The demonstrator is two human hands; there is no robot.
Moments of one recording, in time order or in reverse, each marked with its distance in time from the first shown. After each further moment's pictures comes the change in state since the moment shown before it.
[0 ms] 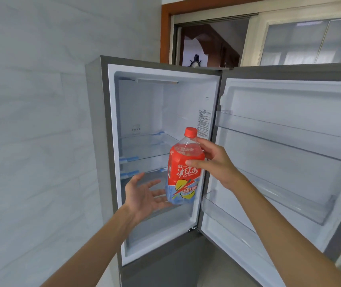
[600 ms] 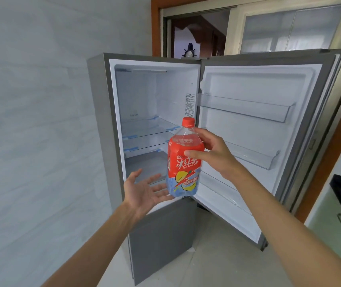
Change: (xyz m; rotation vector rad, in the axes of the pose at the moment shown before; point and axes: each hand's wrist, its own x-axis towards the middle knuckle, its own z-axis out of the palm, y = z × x) left_hand -0.181 -0.095 0.025 -0.027 -0.007 -0.006; right_hand -0.183 -0.080 0.004 -0.028 0.029 -0.011
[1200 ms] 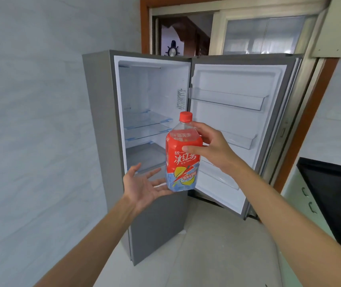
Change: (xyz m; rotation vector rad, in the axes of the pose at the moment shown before) left_hand -0.120 -0.005 -0.035 -0.023 -0.101 -0.085; right_hand -0.113 -0.086 0.070 -0.048 0.068 0.014
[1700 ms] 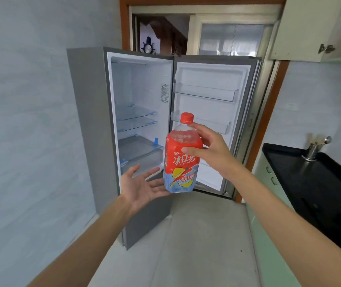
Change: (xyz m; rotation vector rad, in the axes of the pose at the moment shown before) left_hand -0.110 -0.022 -0.023 0.045 -0.100 -0.119; right_hand -0.121 -0.070 0.051 -0.067 0.159 0.045
